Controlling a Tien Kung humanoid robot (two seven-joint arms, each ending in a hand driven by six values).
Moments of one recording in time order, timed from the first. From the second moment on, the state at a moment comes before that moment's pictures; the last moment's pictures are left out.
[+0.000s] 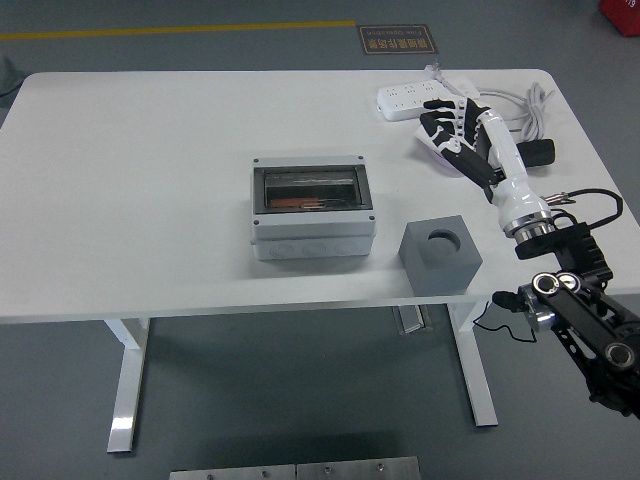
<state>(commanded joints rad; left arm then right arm) -0.02 0.22 -0.77 -0.18 0.70 0.05 0.31 0.32 -0.34 1.09 1.34 -1.08 -0.30 0.30</state>
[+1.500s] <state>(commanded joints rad) -0.02 0.21 -0.77 -0.18 0.68 0.05 0.30 0.25 -0.36 1.22 1.36 -1.07 -0.21 0.17</state>
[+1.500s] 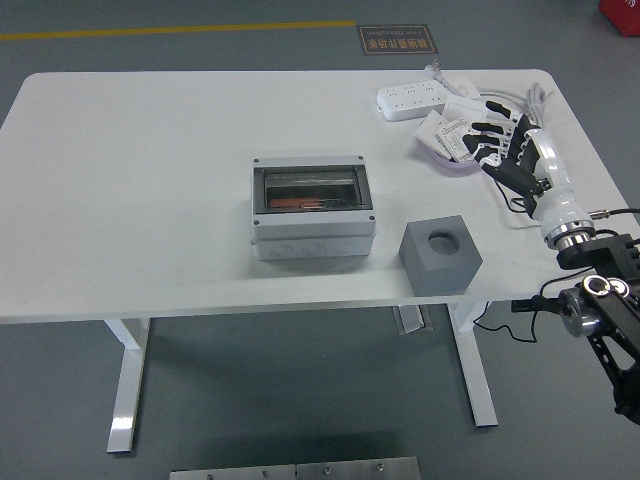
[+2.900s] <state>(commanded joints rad) -0.01 0.21 -0.78 -0.18 0.69 0.04 0.30 0.23 -0.38 1.25 1.43 -1.15 -0.14 0.11</state>
